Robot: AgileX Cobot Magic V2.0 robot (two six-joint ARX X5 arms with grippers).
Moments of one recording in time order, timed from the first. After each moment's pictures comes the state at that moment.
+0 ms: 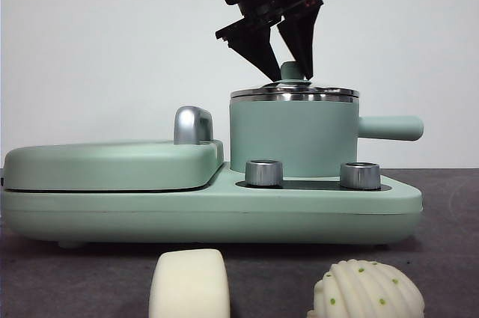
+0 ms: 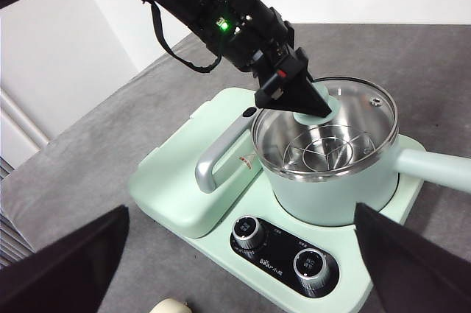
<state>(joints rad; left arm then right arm) -0.72 2.17 2.28 -1.08 0.12 0.06 0.07 0.52 0.87 -0.70 -0.71 0.13</state>
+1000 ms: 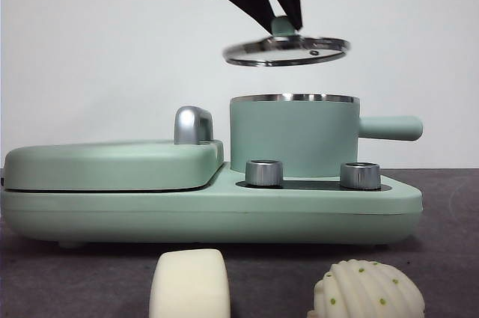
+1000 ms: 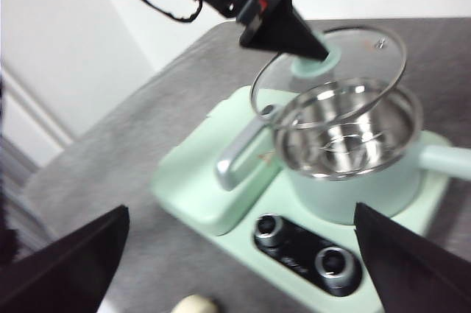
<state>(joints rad) -0.69 2.20 2.56 -1.28 0.13 0.07 0.07 0.53 0.87 -0.70 -0.76 0.17</state>
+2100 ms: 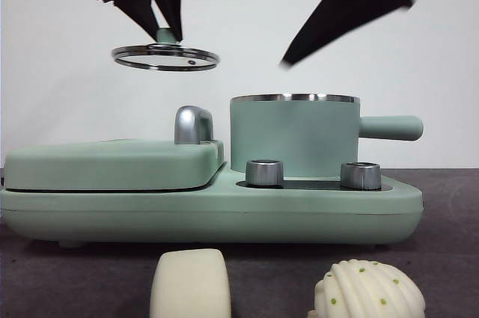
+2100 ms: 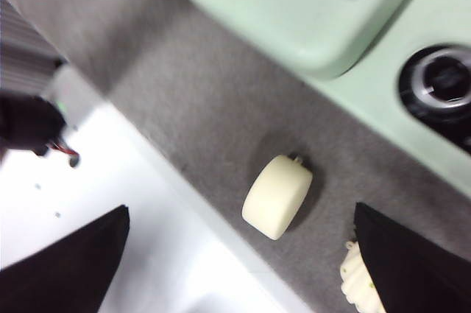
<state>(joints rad) -0.33 2.19 2.62 -1.36 0.13 0.06 0.93 1.30 1.13 -0.79 -0.28 0.47</state>
